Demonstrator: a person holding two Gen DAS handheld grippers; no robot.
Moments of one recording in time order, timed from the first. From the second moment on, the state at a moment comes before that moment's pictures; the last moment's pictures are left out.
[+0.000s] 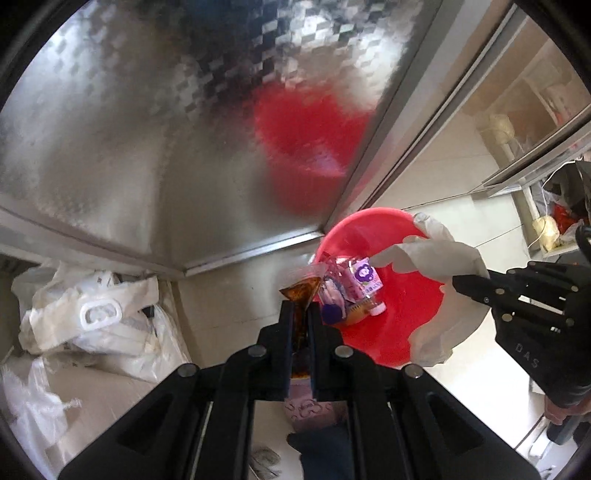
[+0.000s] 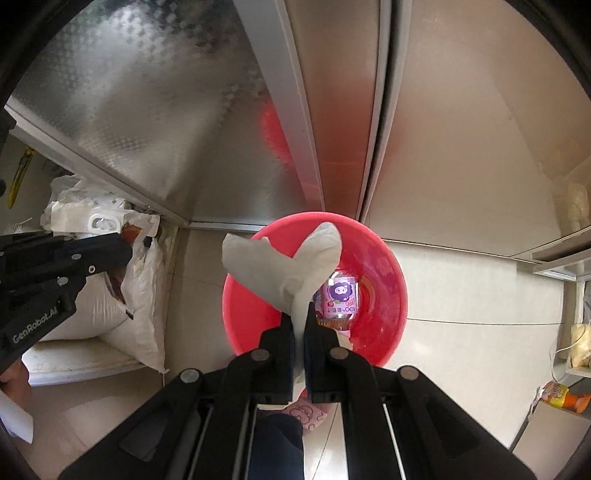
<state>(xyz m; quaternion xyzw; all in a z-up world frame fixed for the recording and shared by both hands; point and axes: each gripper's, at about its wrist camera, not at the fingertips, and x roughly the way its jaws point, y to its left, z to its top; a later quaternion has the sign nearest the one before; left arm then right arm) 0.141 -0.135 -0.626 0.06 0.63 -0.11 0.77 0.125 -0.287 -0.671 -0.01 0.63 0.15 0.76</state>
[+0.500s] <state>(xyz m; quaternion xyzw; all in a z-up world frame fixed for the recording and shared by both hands) 0.146 -0.162 -0.591 0.09 0.61 -0.18 0.76 0.099 -0.317 -0.620 -0.01 0.61 0.09 0.79</state>
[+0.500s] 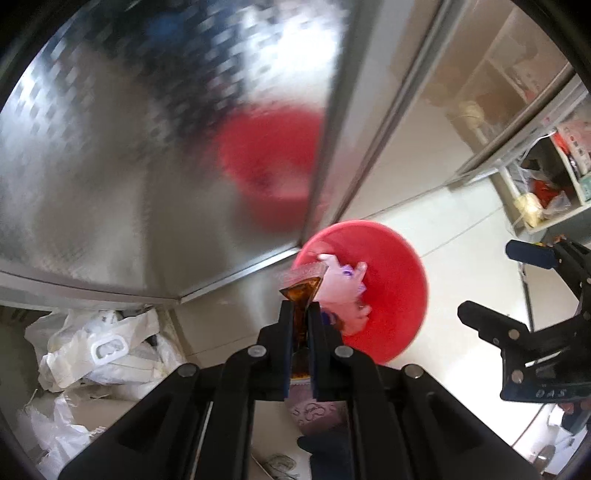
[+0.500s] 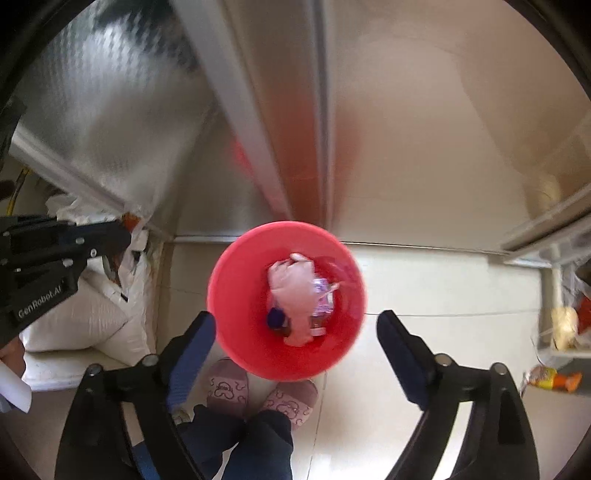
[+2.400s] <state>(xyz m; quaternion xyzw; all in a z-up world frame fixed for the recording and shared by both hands) 0.124 -0.174 -0.311 0.08 0.57 -0.24 0.78 0.070 -0.331 -0.348 -0.01 0.56 0.05 0.83</state>
